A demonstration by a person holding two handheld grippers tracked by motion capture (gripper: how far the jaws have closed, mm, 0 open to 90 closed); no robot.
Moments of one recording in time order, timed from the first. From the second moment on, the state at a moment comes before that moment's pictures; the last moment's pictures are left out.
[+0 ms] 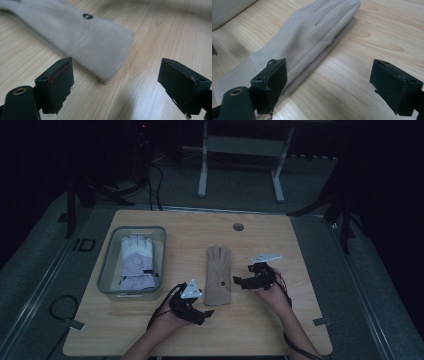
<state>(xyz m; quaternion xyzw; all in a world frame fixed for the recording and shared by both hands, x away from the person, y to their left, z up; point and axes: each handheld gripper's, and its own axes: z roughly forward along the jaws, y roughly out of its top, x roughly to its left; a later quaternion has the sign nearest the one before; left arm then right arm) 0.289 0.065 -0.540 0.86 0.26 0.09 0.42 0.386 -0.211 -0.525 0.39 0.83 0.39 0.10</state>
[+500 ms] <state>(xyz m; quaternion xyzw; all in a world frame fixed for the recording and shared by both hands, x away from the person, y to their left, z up) 0.305 0.039 -0.535 0.88 0.20 0.10 0.41 0.419 -0.185 -0.527 0.42 0.81 0.41 0.08</state>
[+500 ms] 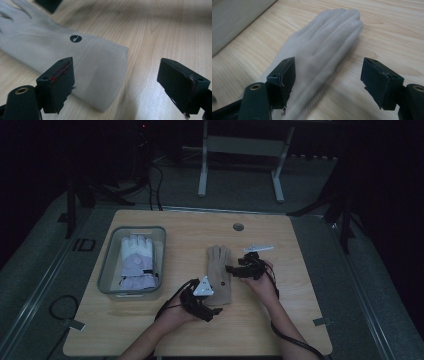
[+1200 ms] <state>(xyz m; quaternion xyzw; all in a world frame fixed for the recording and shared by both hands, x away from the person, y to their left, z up) 0.330 0.035 -0.556 0.90 0.19 0.06 0.38 0.435 -0.166 -0.552 0.41 0.83 0.38 0.02</state>
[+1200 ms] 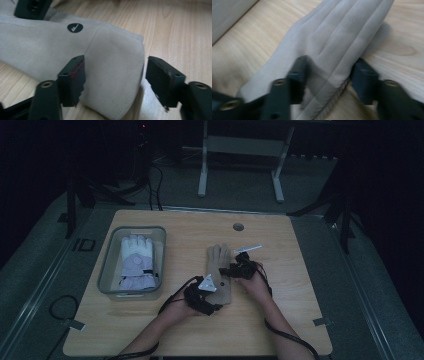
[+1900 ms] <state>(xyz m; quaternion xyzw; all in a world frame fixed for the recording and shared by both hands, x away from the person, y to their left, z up) 0.325 0.027 -0.550 0.92 0.17 0.13 0.32 0.412 -0.142 -0.531 0.36 0.85 0.35 0.13</state>
